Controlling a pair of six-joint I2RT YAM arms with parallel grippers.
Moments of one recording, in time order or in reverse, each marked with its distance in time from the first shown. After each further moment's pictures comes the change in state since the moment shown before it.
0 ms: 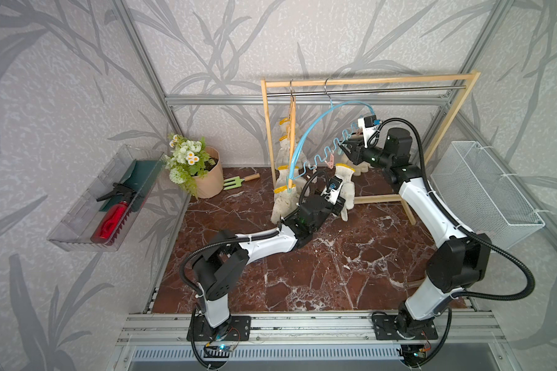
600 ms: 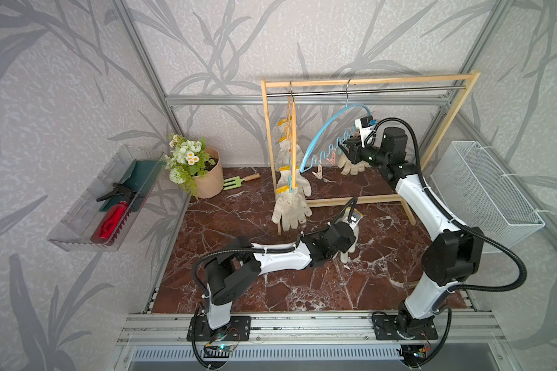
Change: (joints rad) left arm -0.196 0.036 0.007 -0.416 -0.145 -0.116; right arm 0.000 0.064 0.047 -0.029 0.042 -0.063
